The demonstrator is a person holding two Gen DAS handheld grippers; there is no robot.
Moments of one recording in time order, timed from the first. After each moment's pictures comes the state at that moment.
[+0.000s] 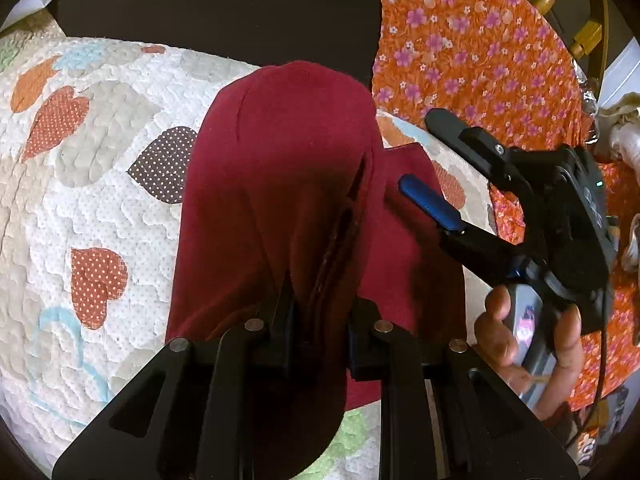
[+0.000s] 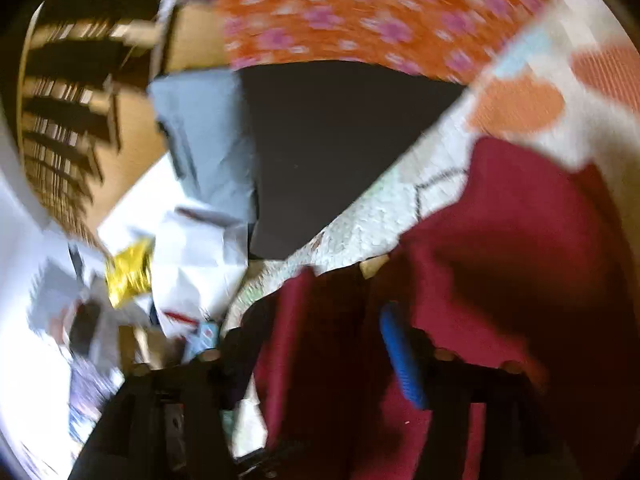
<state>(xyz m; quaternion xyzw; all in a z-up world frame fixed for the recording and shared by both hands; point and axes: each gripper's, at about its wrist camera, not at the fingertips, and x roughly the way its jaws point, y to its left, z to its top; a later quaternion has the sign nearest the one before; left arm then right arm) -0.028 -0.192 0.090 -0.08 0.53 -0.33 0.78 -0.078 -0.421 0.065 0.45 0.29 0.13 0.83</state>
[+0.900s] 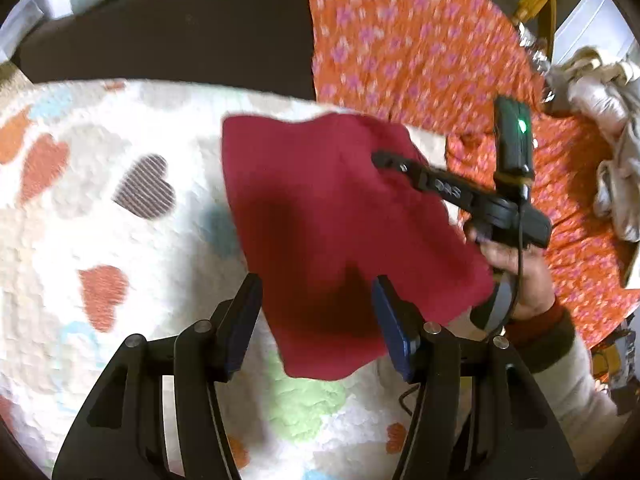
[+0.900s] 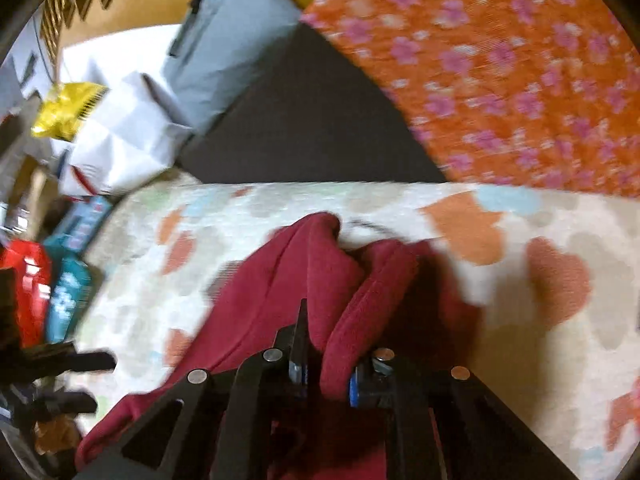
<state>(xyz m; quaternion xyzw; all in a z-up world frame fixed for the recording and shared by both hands) -0.058 -0.198 0.121 -0.02 0.52 -0.41 0.75 -0.067 -0.430 0.112 0.12 0.40 0.02 0.91</state>
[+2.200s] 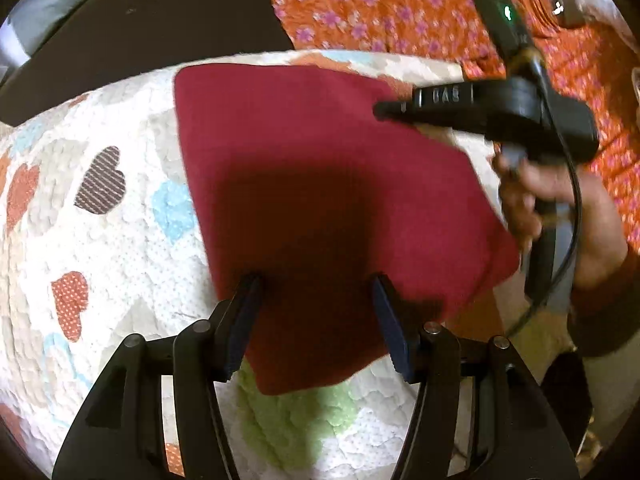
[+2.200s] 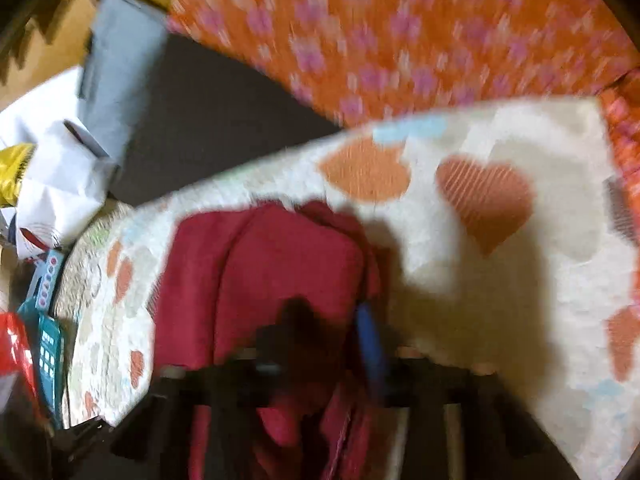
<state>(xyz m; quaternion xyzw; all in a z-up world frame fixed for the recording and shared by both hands) -0.105 -0.265 0.076 0.11 0.51 -0.38 0.77 -0.081 -0.489 0.076 0.23 0.45 -0.06 0.86</state>
